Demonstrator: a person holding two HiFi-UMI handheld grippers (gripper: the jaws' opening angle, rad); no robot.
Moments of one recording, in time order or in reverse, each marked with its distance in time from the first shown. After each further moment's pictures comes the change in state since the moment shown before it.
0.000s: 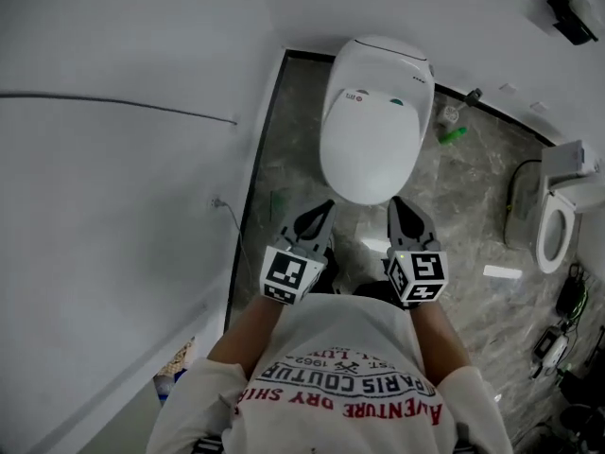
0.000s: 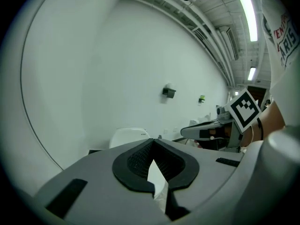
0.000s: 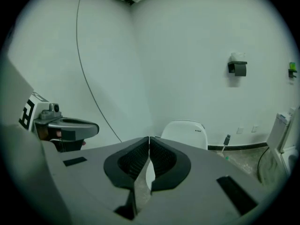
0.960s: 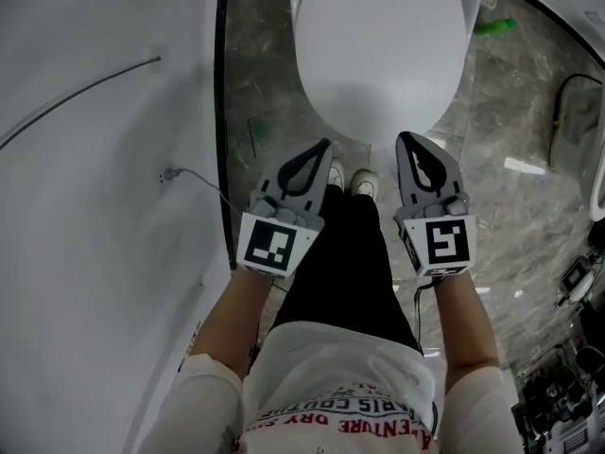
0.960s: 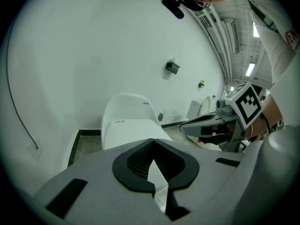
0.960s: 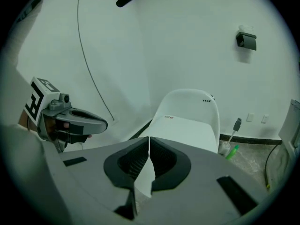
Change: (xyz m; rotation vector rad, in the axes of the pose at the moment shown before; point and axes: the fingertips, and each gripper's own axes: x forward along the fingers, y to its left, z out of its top) left arm 0.164 0.071 -0.225 -0.043 0.124 -0.073; right arm 0.174 -0.057 -0.206 -0.092 0.113 0.024
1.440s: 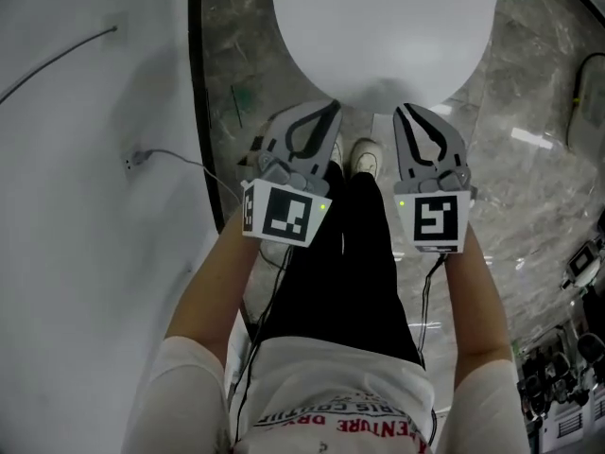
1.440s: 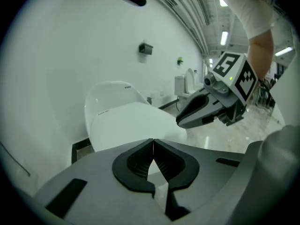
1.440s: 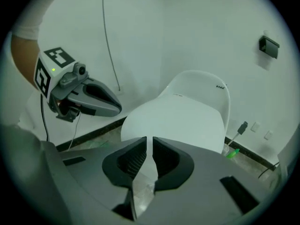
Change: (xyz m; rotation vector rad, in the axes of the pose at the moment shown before) left arm 0.061 -0.005 -0.118 0.383 0.113 -0.071; right arm 0.047 0.008 -0.134 -0.251 0.158 0.026
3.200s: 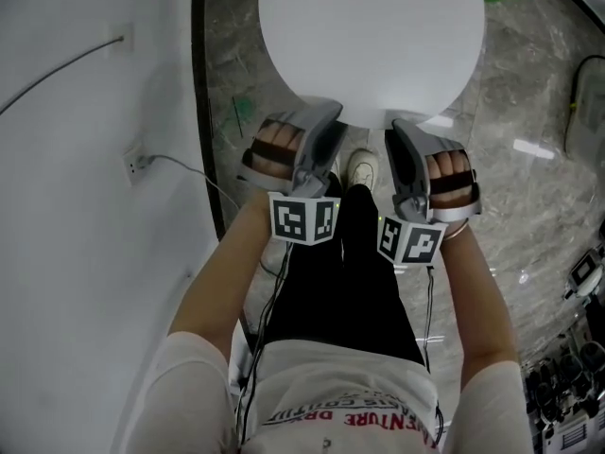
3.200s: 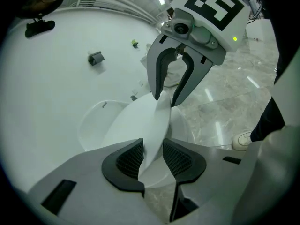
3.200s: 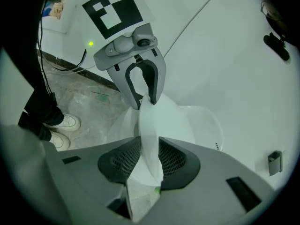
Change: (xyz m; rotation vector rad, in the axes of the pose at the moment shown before) left arm 0.026 -0.039 -0.005 0.692 0.137 0.100; right arm -0.023 0.012 -0.024 -0.867 0.096 -0.131
